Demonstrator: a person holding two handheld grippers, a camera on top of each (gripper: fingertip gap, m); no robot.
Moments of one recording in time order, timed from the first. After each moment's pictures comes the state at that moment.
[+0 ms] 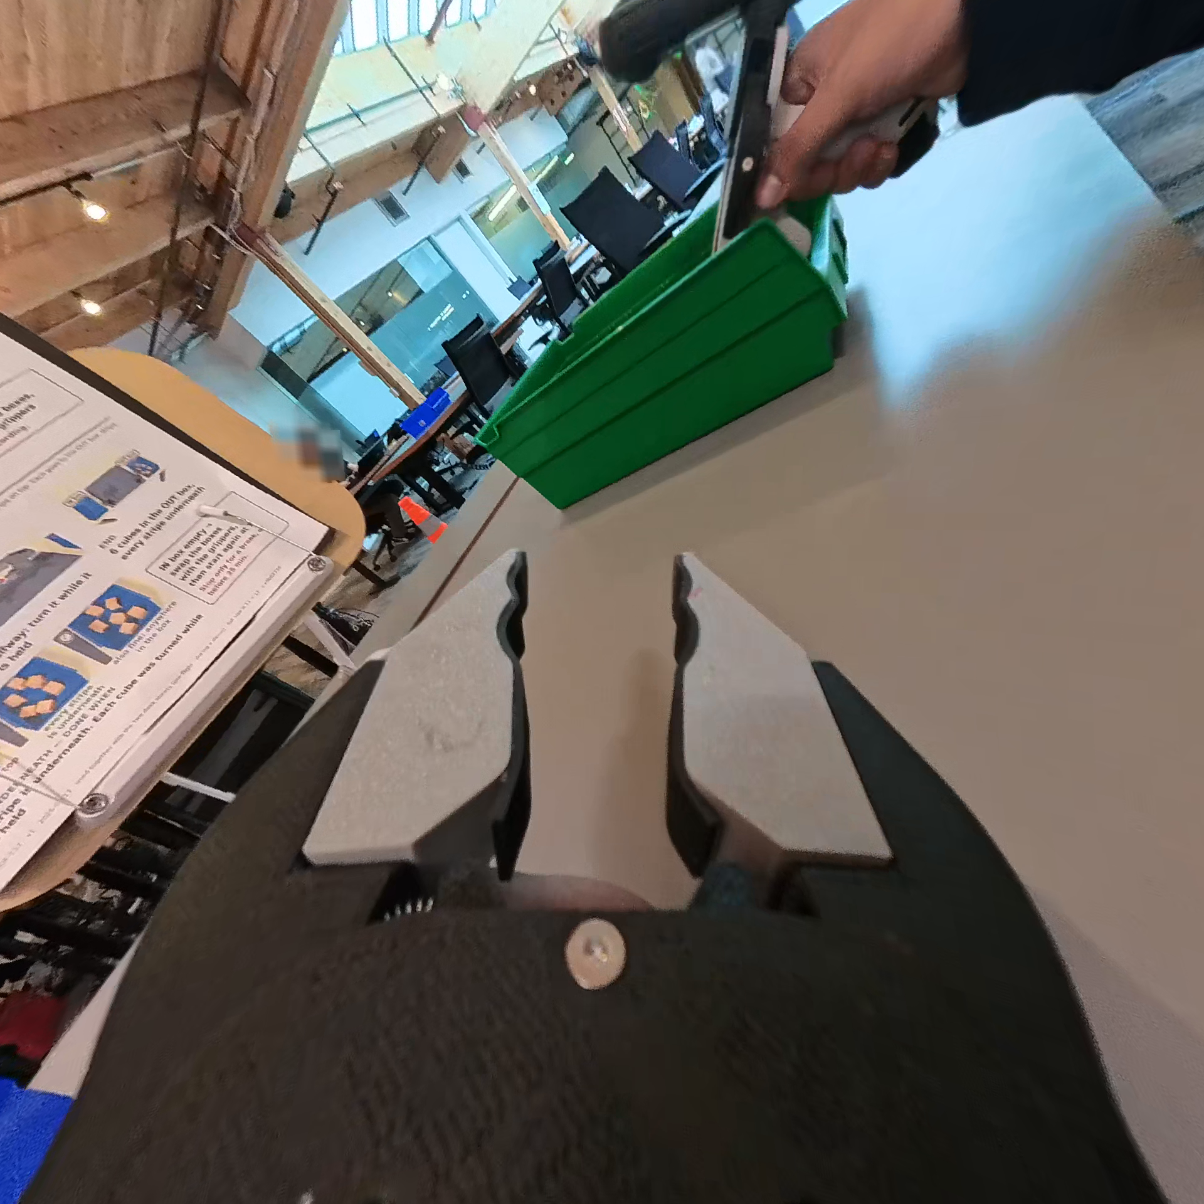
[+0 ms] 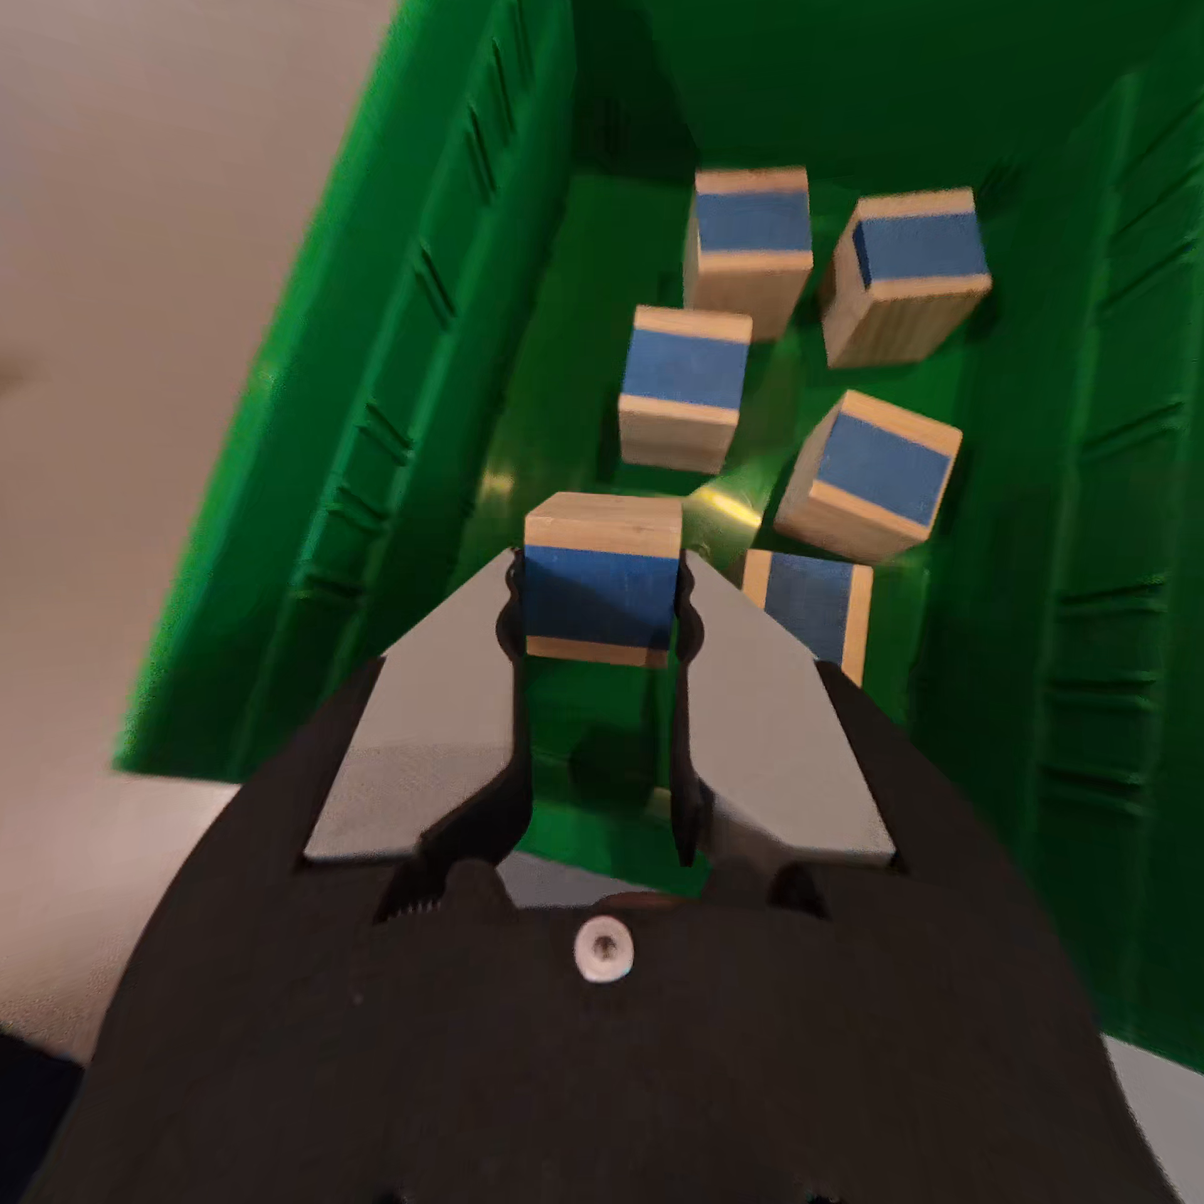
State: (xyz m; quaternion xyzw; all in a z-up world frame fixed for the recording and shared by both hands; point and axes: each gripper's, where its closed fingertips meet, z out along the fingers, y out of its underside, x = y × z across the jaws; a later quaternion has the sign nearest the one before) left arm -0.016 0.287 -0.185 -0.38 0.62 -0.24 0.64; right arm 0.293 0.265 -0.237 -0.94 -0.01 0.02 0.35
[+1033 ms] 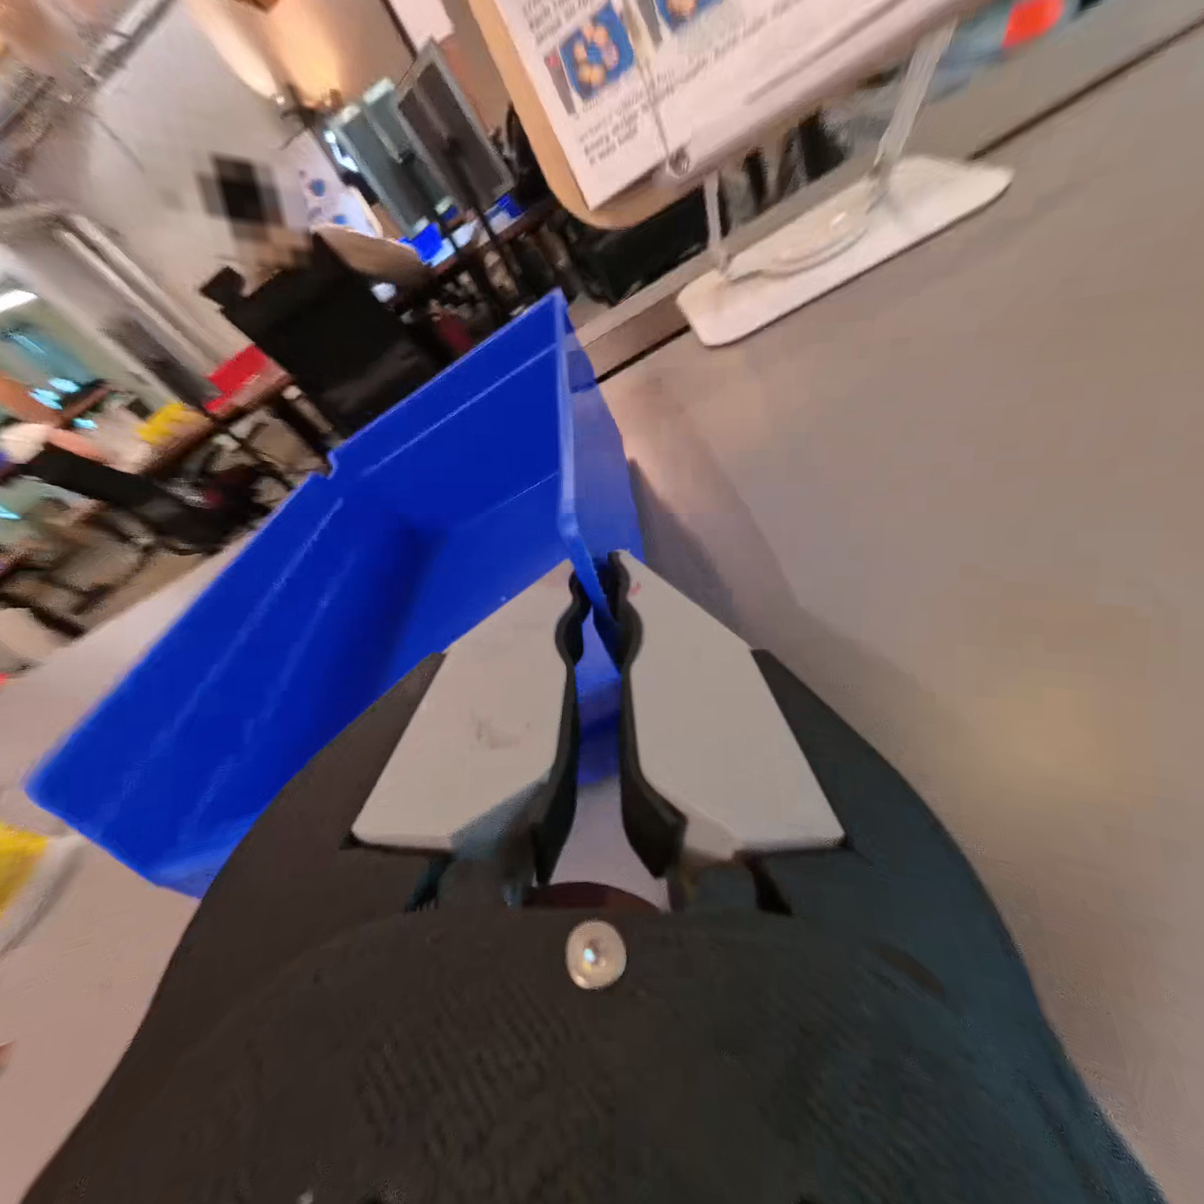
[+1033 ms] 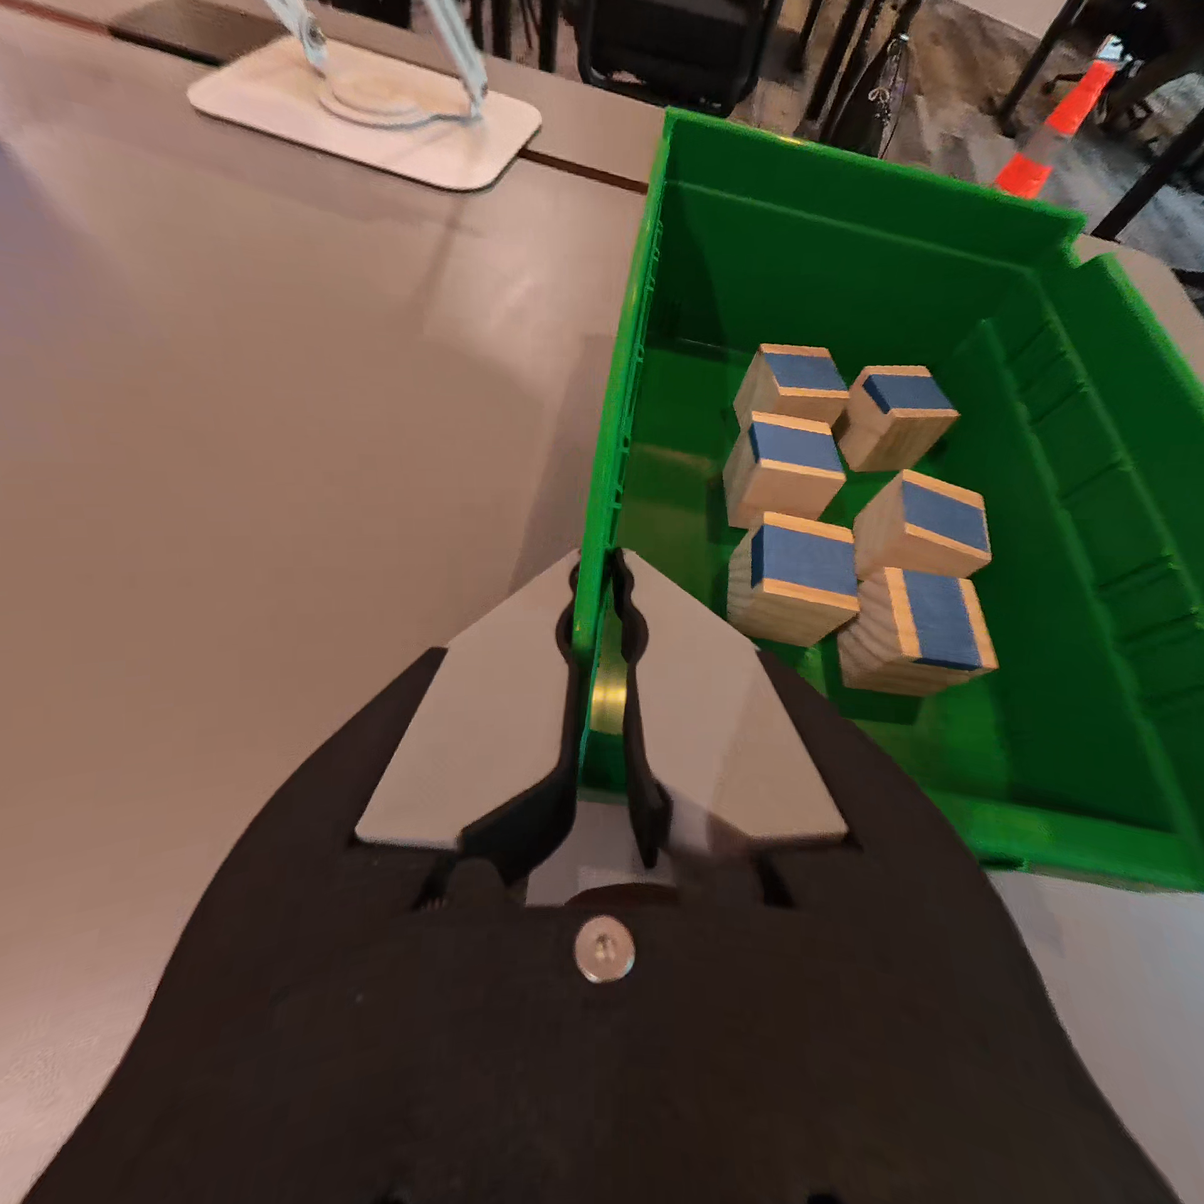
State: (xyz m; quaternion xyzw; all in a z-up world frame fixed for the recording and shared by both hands) left arm -0.217 0.413 -0.186 -0.72 0.31 0.06 0.62; right arm 0.214 0.254 -0.213 -0.86 -0.01 -0.08 0.51
